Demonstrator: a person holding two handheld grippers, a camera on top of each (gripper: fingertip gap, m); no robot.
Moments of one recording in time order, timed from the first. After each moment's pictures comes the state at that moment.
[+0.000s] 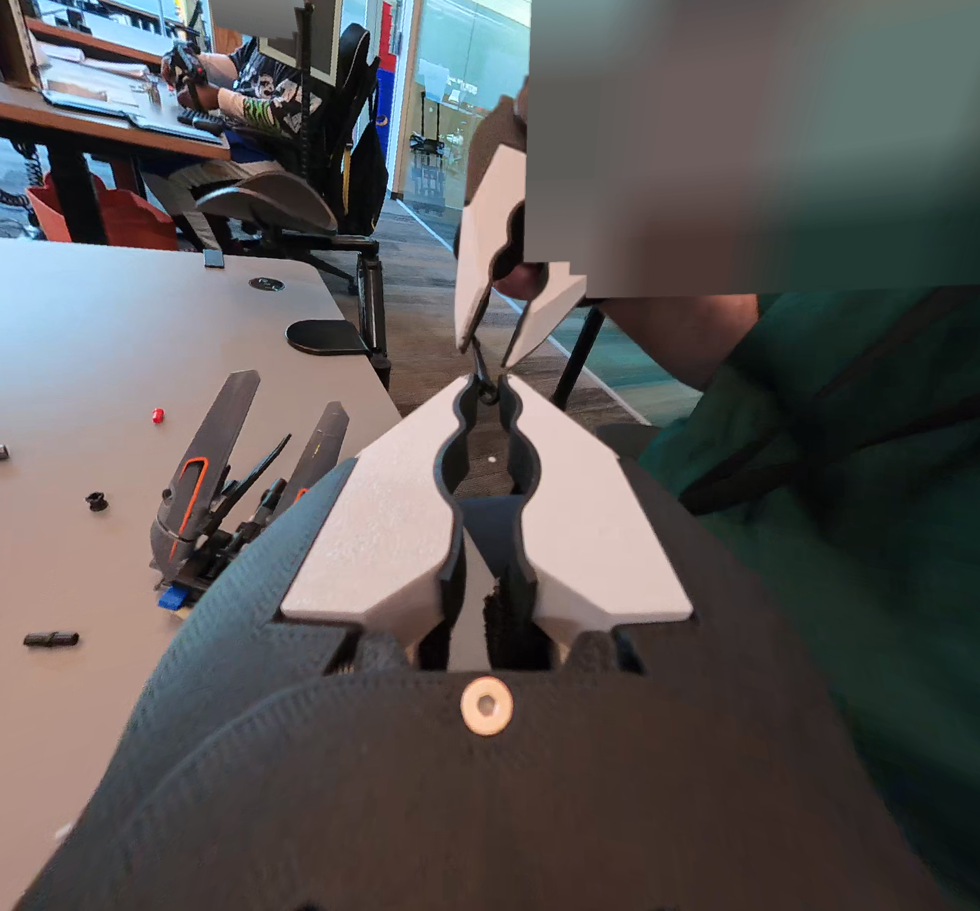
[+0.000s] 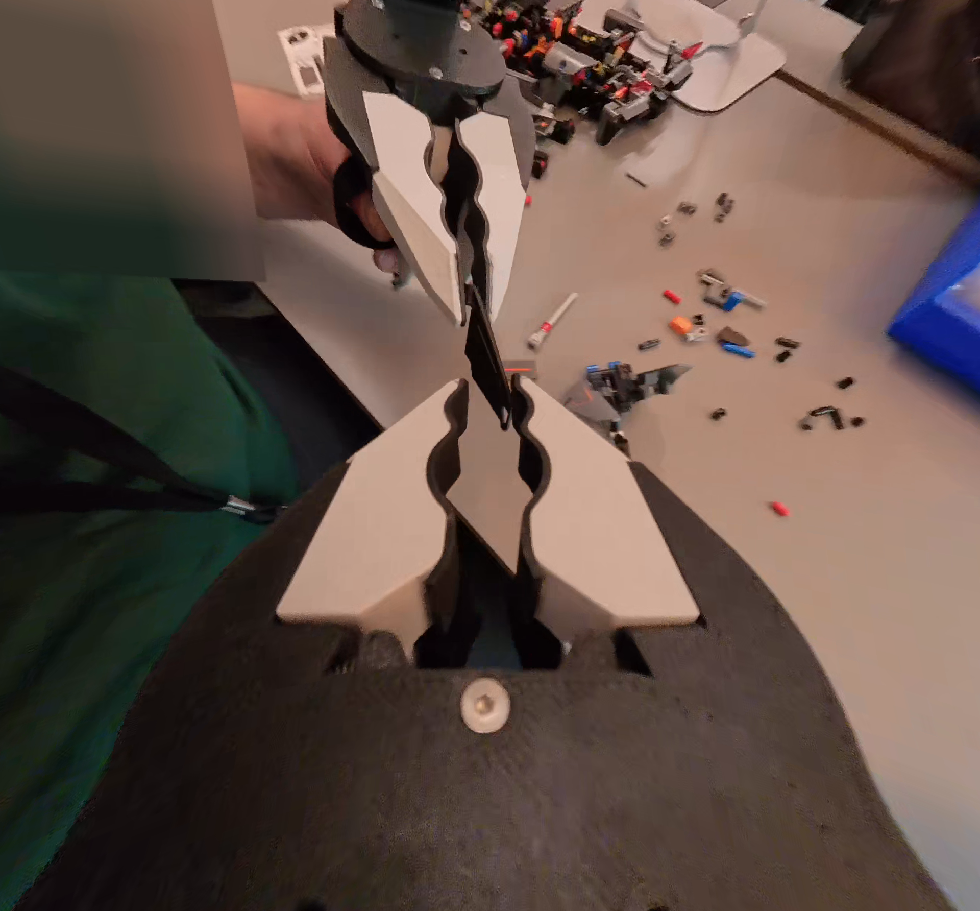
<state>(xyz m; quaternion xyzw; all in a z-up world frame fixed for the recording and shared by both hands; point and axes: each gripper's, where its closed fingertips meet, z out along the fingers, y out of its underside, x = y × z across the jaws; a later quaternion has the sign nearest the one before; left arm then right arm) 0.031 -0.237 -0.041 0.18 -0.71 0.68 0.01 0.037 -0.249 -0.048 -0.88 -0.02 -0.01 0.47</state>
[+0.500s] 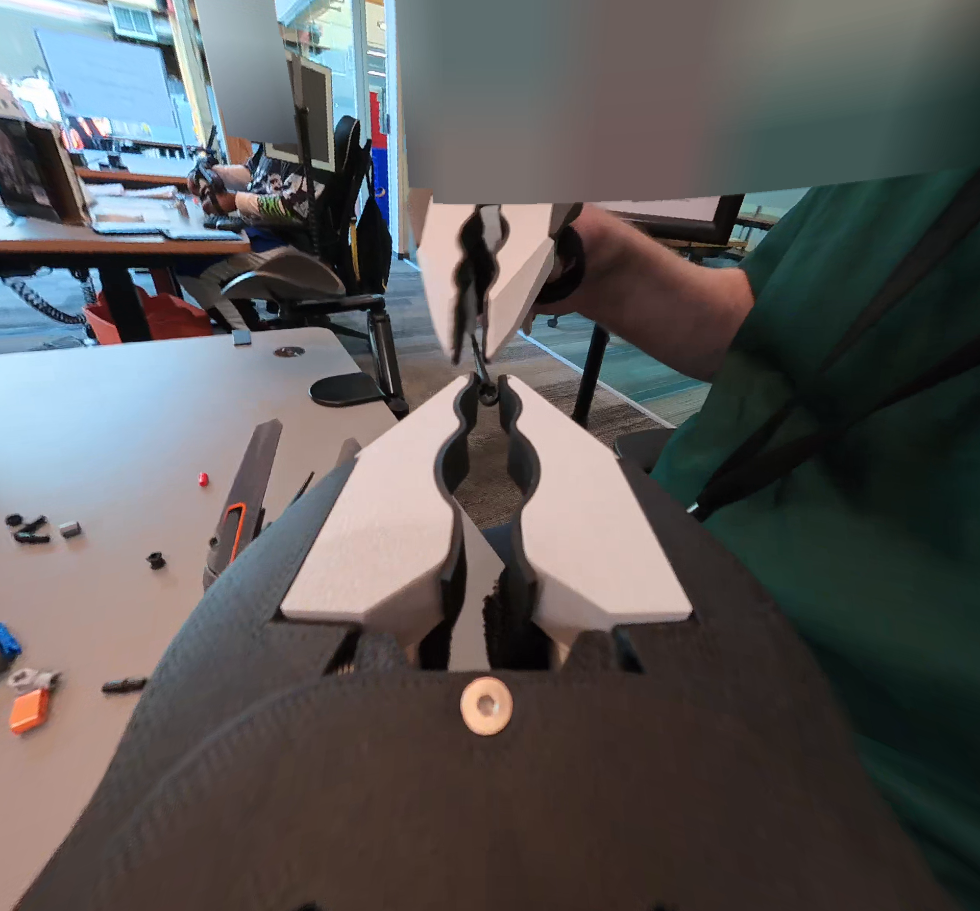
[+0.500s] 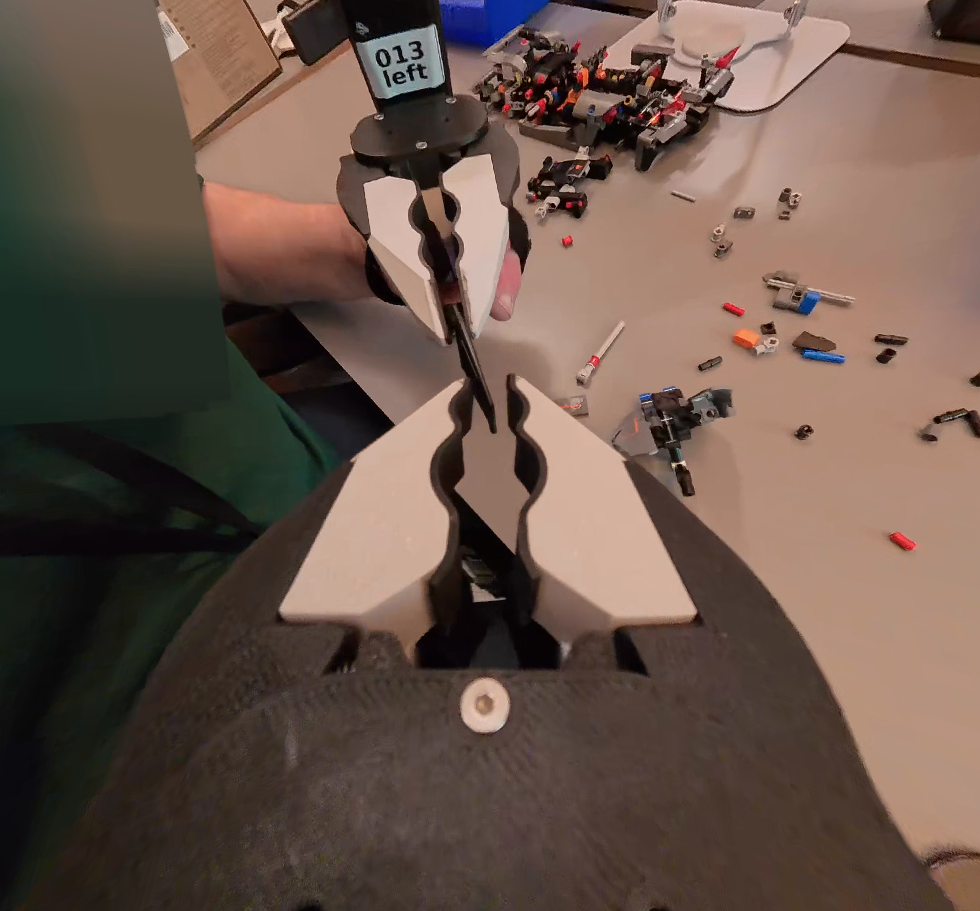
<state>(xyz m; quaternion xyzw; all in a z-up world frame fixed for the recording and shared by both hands) 0.024 -0.227 -0.028 0.12 -0.69 0.71 -0.05 0.036 -0.236 -0.035 -0.86 0.03 0.11 0.50</state>
